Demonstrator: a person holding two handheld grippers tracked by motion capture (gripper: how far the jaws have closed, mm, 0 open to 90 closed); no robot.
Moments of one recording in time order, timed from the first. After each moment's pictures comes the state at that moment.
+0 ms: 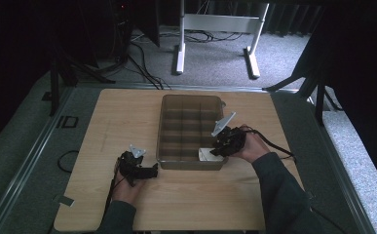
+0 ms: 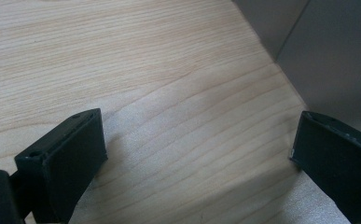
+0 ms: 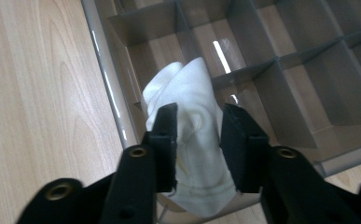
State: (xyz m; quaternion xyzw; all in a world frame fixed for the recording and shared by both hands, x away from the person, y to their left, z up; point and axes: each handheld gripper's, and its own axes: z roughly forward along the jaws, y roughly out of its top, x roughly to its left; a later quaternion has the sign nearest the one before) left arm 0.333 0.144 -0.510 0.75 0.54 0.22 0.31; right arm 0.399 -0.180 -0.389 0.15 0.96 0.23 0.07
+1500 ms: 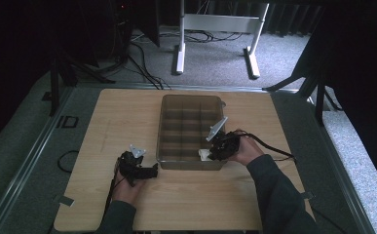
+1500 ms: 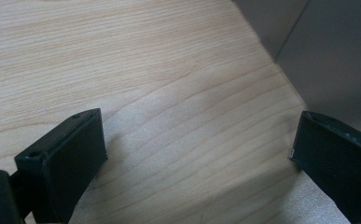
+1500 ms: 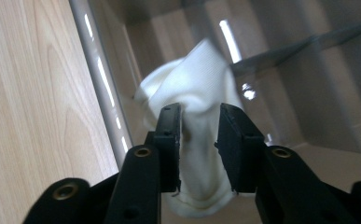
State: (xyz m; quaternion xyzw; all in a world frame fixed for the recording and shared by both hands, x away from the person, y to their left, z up) left arm 0.333 0.144 -0.510 0.75 0.54 0.22 0.31; right arm 0.403 -0.169 -0.411 0.15 0.97 0.20 0.06
